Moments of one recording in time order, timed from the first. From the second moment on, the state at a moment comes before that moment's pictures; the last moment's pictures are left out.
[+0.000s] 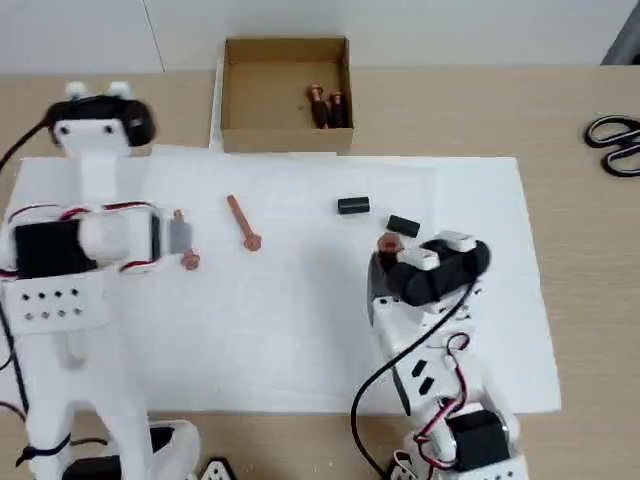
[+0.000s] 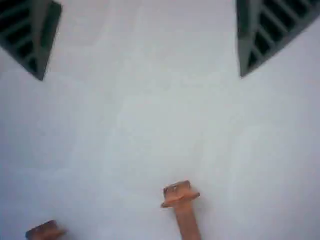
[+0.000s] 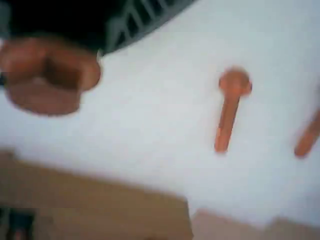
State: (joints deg) left arm -11.8 -25.8 5.5 99.4 0.7; right arm -19.1 -99.9 79.6 43.3 -2.7
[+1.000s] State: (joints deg) left arm -13.5 -25.9 12.7 99.4 0.0; right arm -21.4 27.1 -12.5 2.5 -0.9
